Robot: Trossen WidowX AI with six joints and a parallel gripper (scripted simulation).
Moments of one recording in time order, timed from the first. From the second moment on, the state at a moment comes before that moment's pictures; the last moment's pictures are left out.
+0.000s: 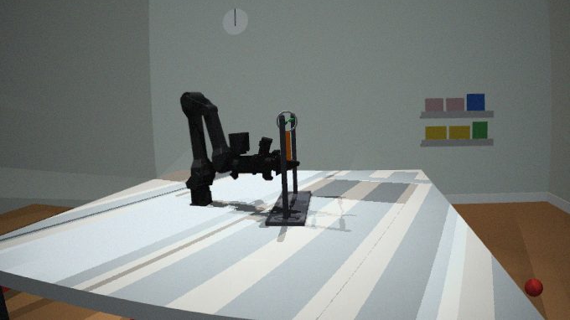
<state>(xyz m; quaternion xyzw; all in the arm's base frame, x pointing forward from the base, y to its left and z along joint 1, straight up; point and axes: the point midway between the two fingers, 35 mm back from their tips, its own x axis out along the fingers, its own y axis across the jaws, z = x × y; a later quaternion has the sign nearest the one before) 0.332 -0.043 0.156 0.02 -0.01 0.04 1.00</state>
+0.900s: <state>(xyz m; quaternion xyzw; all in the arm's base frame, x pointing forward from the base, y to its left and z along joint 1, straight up) 0.330 -0.012 0.159 0.05 -0.01 0.02 1.00</state>
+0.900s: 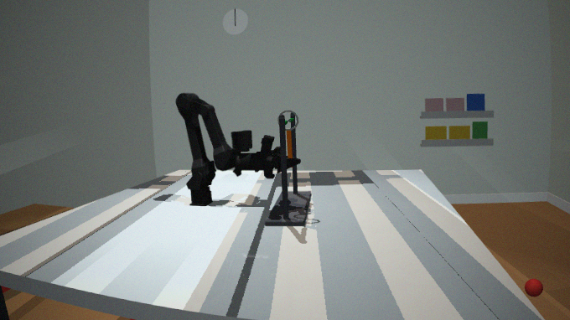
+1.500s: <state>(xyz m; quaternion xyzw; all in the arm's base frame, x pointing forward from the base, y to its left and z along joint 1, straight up) 0.323 -0.017 0.160 -0.03 0.03 0.06 1.00</state>
